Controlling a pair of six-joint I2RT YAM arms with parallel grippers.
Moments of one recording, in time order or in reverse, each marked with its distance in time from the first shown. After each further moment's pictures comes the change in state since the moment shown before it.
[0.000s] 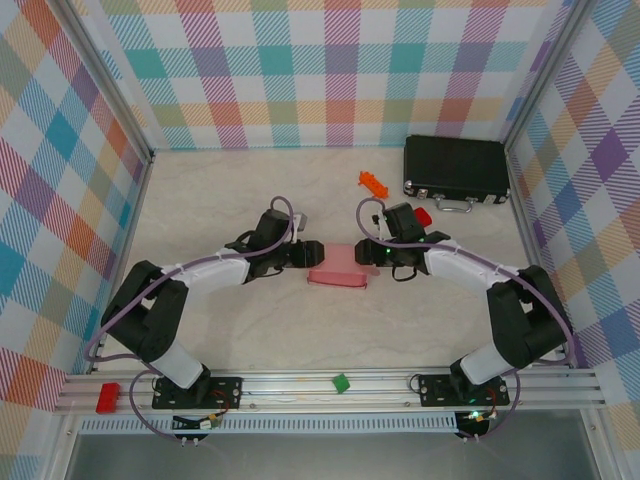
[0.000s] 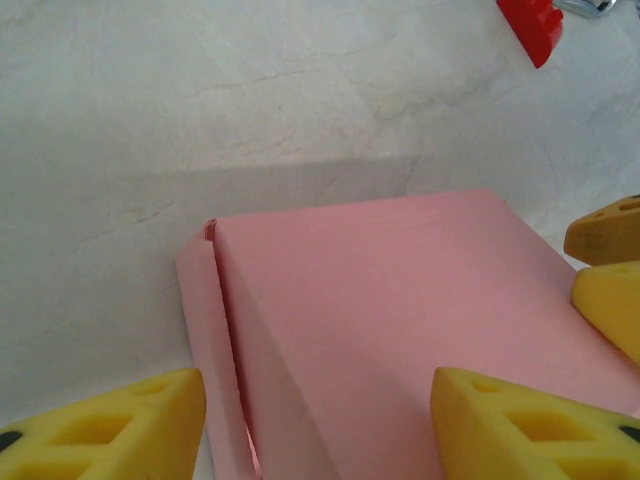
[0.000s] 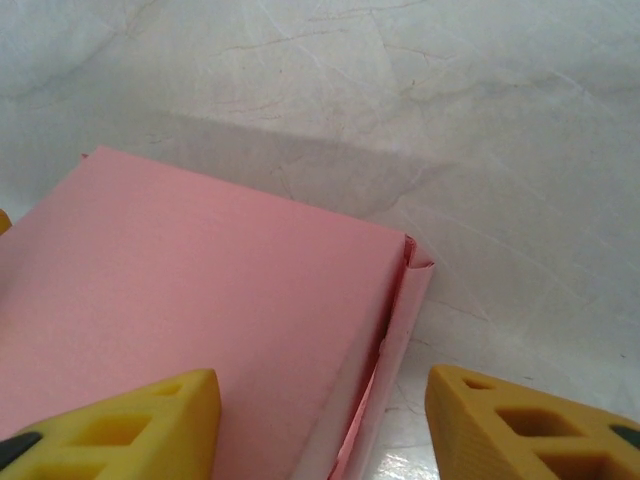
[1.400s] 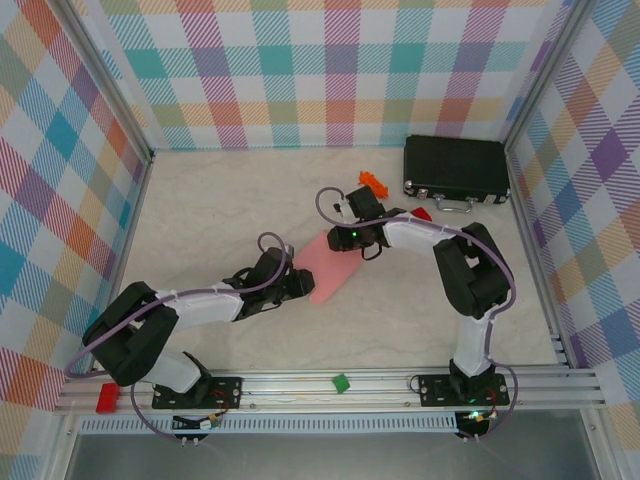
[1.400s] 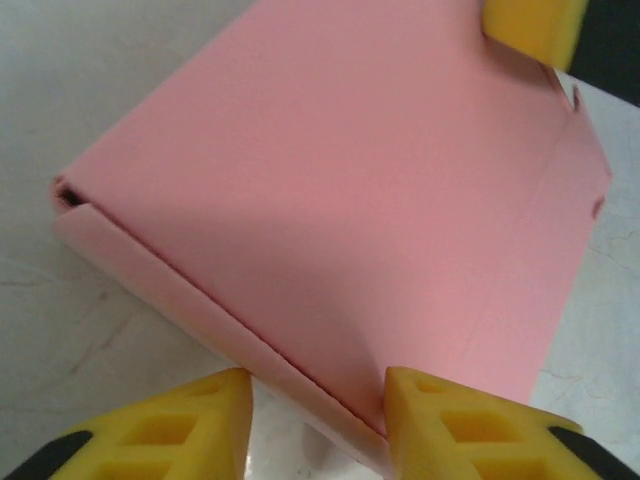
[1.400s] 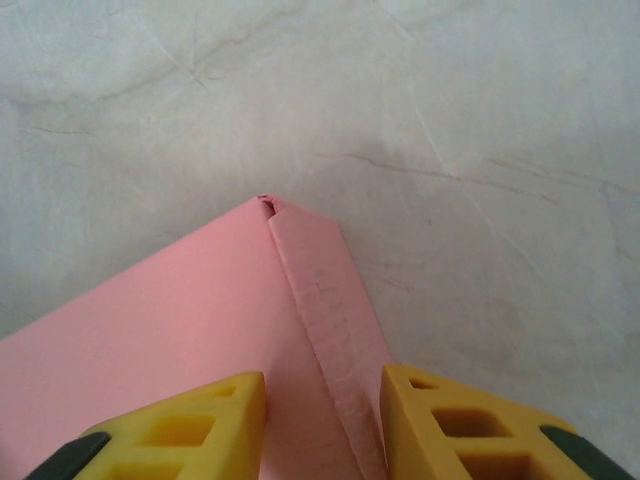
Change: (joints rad) left arm -0.154 -0.153 -0.307 0.154 -0.204 -0.321; right arm 0.081 0.410 0.382 -0.008 -0.035 -0.151
